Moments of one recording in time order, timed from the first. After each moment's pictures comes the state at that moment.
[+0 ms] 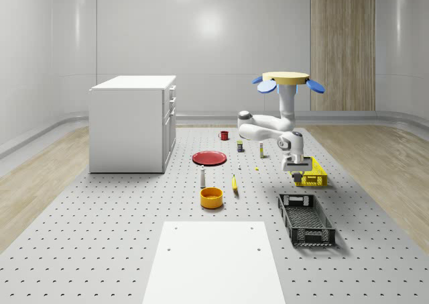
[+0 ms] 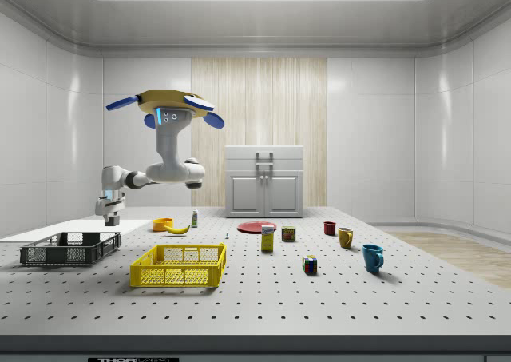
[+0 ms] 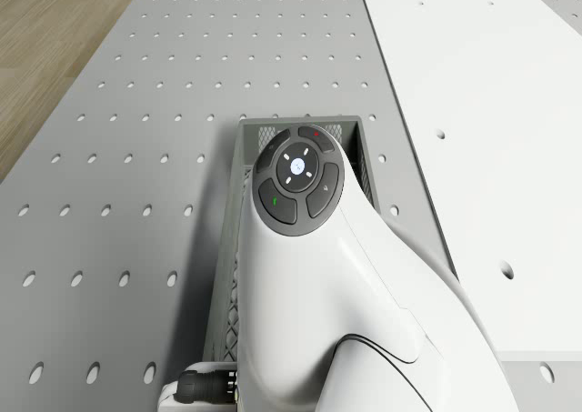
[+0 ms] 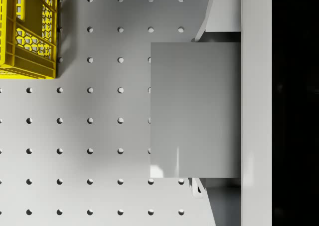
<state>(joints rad) -1.16 -1.57 1.42 -2.87 -1.72 1.62 1.68</state>
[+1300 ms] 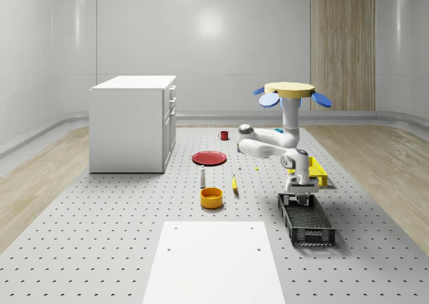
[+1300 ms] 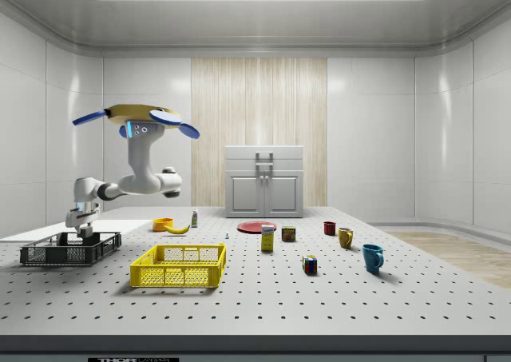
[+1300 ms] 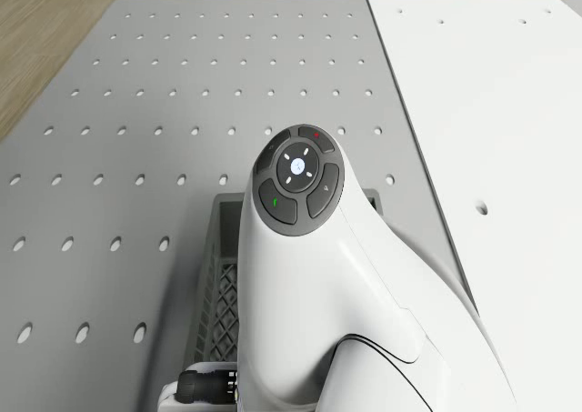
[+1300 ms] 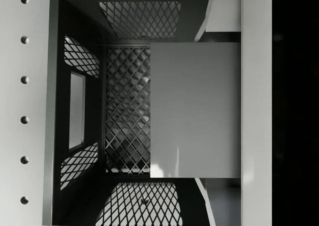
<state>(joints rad) -1.16 -1.58 1.42 -2.87 -1.71 1.62 1.68</state>
